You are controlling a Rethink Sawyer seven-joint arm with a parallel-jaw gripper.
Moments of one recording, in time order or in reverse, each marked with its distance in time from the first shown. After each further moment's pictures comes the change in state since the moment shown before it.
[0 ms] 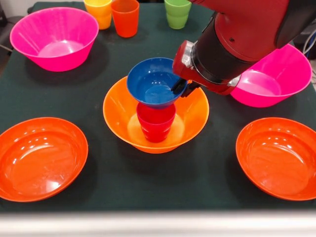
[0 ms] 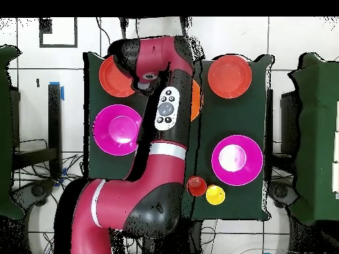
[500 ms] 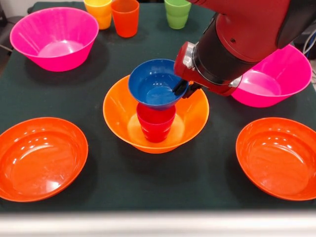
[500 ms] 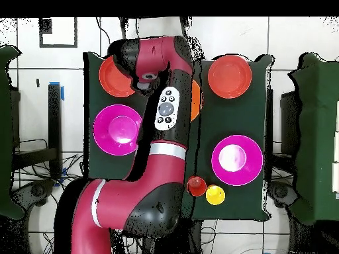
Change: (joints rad) arm 0.000 -0.001 0.004 0.001 0.000 -0.001 0.000
